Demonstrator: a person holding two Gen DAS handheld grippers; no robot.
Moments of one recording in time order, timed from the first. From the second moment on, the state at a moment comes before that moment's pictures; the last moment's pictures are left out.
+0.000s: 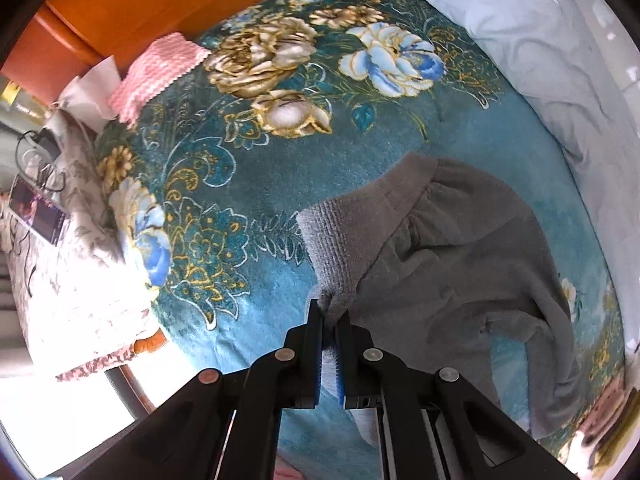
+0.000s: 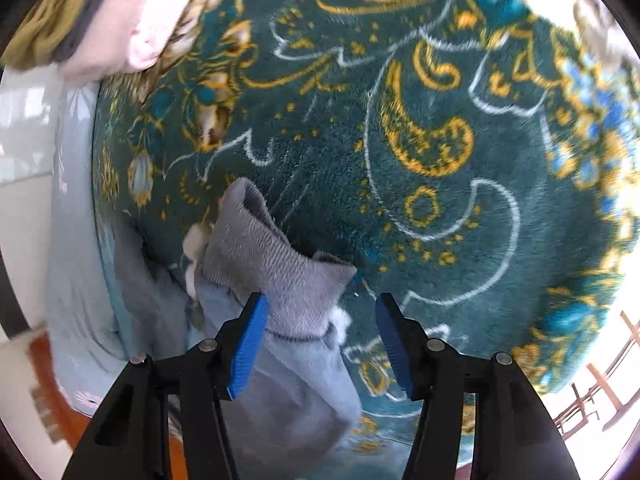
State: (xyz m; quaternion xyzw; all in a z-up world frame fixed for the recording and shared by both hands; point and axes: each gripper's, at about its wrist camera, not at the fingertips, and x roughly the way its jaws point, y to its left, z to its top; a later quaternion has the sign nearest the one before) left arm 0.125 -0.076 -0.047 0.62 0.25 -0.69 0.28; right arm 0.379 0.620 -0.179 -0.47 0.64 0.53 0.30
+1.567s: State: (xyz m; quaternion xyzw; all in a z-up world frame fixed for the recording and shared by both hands) left arm 0.199 -0.126 -0.178 0.69 0.31 -0.65 0.07; right arm 0.056 0.240 -0.025 -0.64 0.27 0.72 0.00
